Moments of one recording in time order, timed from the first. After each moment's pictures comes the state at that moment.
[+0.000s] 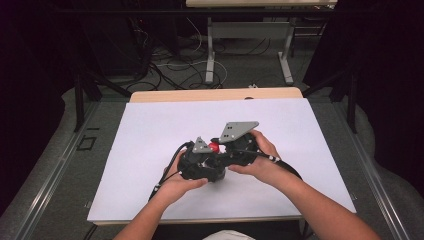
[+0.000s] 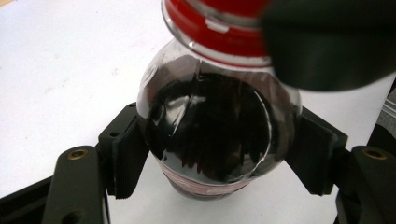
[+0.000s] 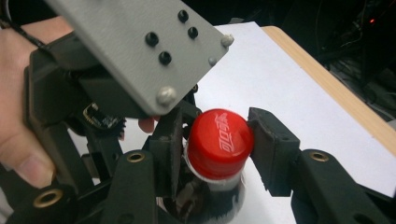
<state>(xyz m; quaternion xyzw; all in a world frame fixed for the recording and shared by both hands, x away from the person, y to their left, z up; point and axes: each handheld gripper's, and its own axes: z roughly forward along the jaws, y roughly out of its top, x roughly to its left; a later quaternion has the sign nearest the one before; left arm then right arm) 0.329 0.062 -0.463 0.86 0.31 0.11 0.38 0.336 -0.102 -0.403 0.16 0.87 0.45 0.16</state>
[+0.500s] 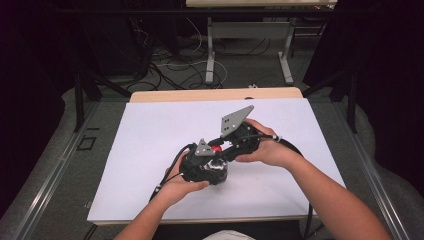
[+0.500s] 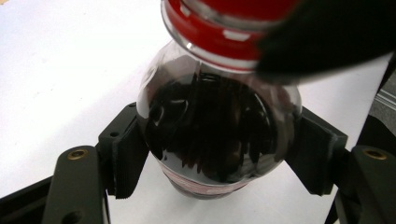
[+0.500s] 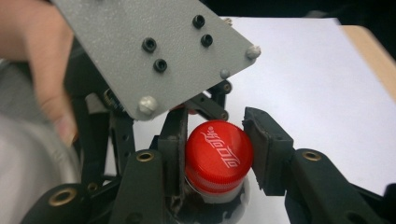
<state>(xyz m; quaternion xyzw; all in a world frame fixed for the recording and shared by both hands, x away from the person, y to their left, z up) 0.324 0.058 -0.463 0.87 0.29 0.10 0.38 0.372 -0.107 -0.393 0.02 0.90 0.43 0.04</state>
